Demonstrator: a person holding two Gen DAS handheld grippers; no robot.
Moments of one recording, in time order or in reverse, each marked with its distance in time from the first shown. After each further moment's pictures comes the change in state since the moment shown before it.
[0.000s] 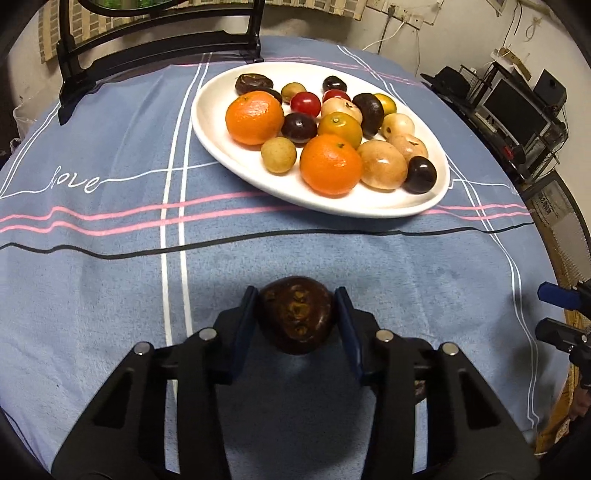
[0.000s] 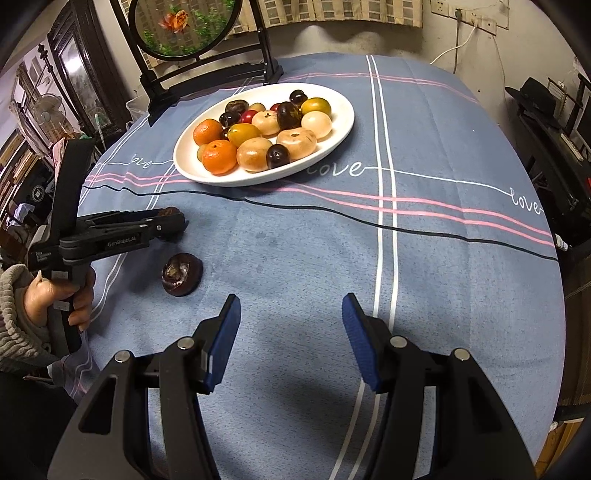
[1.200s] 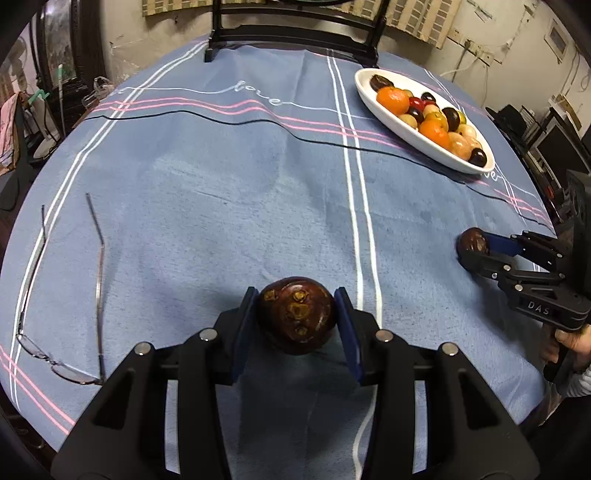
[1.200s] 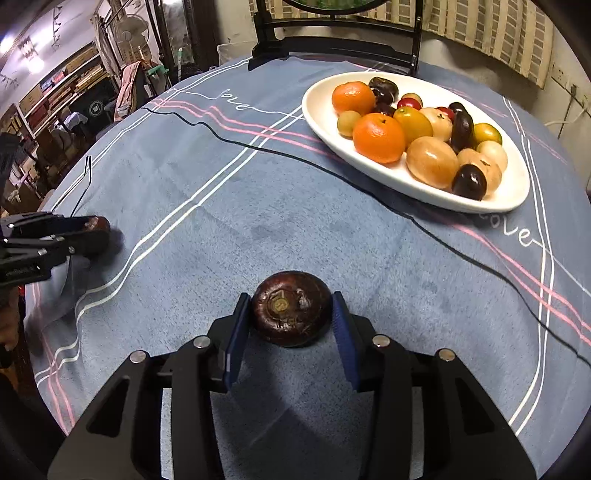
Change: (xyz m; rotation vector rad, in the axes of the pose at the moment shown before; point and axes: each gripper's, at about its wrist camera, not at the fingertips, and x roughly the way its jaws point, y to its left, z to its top) left arm -0.101 0.076 -0.112 -0.219 -0.010 0.177; right arm 0.089 0.103 0.014 -0.353 0.044 0.143
